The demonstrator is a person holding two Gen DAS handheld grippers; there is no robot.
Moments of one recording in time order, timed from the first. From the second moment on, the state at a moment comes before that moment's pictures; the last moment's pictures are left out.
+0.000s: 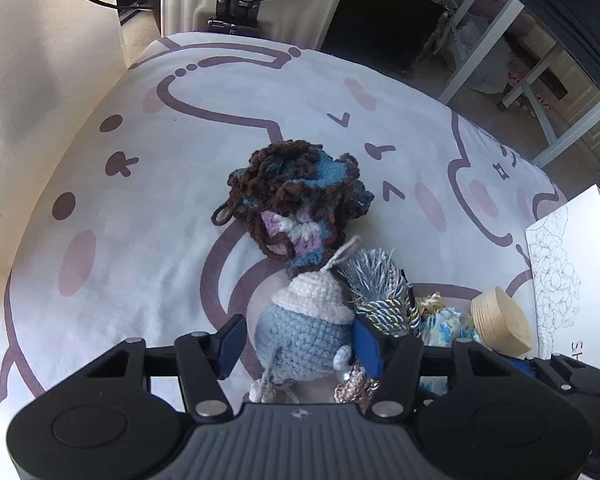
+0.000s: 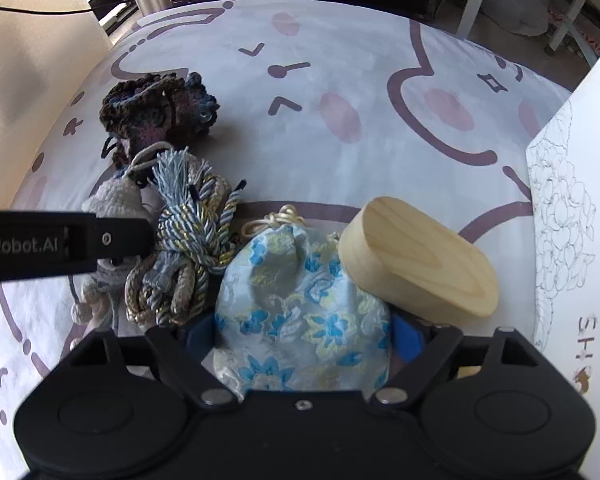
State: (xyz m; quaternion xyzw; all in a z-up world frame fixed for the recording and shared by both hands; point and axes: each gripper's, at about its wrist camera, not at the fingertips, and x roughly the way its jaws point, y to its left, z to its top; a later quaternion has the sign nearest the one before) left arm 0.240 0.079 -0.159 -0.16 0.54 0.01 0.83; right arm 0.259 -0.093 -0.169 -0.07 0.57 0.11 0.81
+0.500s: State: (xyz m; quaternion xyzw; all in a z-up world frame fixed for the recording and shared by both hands) left arm 0.222 0.083 -0.128 -0.15 0.53 0.02 0.84; right arm 0.243 -0.105 -0.143 -0.06 0.55 0.13 0.82
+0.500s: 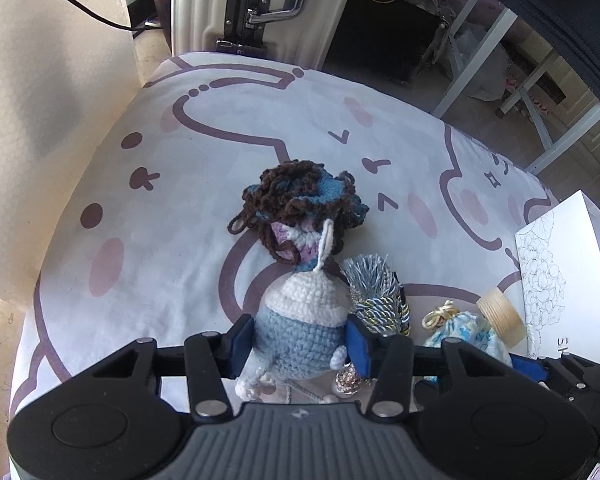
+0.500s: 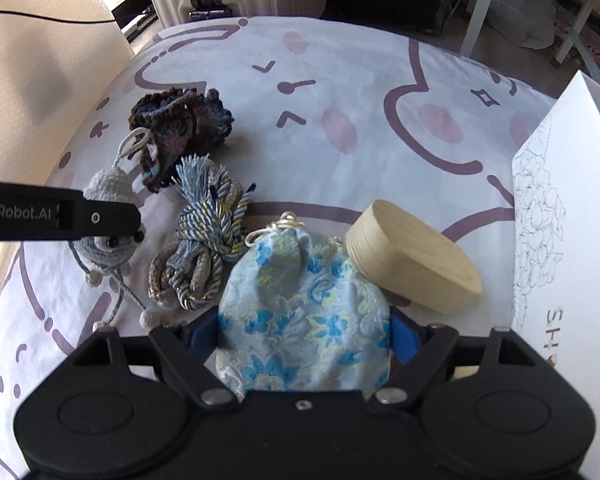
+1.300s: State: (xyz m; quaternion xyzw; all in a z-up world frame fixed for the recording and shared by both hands) left arm 0.141 0.054 -0.022 -0.07 0.45 0.01 0.89; right arm 0.186 -0.141 -0.008 -0.01 0.45 0.15 0.88
